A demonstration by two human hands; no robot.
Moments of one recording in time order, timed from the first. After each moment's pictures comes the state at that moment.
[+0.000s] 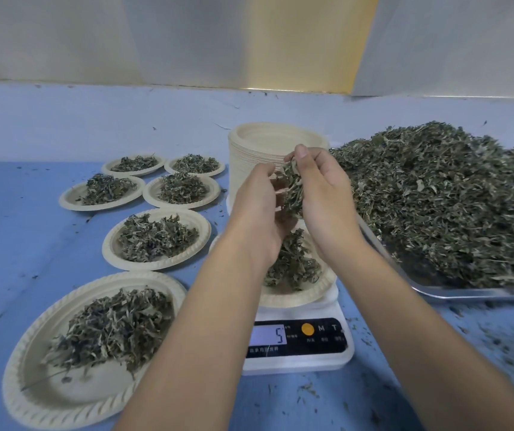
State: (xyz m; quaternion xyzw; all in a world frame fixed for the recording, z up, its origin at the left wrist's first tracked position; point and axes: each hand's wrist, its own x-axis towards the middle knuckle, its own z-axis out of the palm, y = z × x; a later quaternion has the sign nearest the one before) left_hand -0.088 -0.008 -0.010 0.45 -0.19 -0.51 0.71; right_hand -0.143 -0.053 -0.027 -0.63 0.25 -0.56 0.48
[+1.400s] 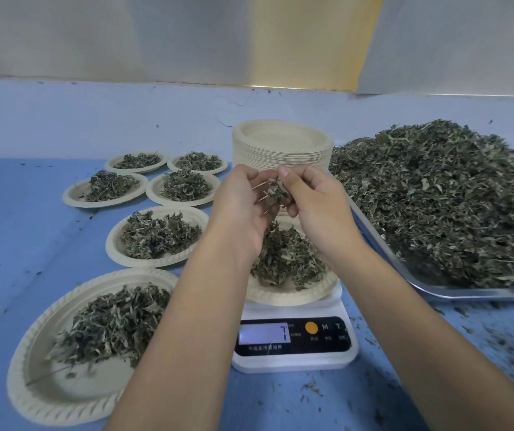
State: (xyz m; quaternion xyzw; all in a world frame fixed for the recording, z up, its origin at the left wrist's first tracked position) left_hand -0.065 -0.005 -0.016 0.44 -0.17 -0.47 0.74; right_hand -0.142 -0.057 -0.039 -0.68 0.25 -0.49 0.49
